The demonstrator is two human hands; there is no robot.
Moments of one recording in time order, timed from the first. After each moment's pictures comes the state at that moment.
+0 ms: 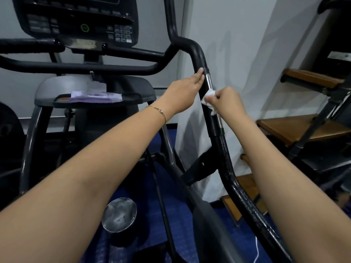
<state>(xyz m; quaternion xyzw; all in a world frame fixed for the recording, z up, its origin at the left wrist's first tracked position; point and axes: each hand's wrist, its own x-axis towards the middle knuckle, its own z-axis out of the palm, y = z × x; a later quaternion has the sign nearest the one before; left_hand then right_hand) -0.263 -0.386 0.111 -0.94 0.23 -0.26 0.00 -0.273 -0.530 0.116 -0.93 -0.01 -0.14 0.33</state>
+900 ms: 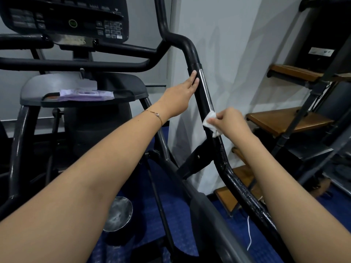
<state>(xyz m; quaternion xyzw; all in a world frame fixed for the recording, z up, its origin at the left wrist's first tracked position) -0.271 -0.388 0.092 -0.95 0.23 -0.21 -0.01 -0.326 -0.553 0.076 -0.96 0.01 -0.08 0.27</state>
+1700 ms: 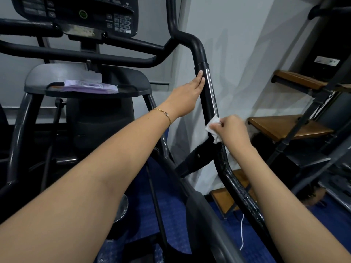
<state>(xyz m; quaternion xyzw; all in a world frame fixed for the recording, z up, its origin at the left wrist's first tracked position) -0.283 -0.395 0.088 -0.95 0.22 -0.24 -0.04 -0.337 -0.545 0.063 -0.96 0.04 -0.13 0.23</state>
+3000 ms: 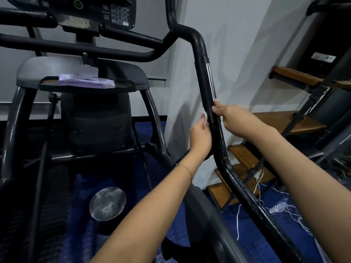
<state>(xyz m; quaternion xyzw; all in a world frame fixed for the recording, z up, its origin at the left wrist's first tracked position) -0.339 -0.473 -0.001 -0.65 0.00 -0.07 -0.75 -0.348 -0.554 0.096 -0.98 -0.16 -0.06 -0.07</state>
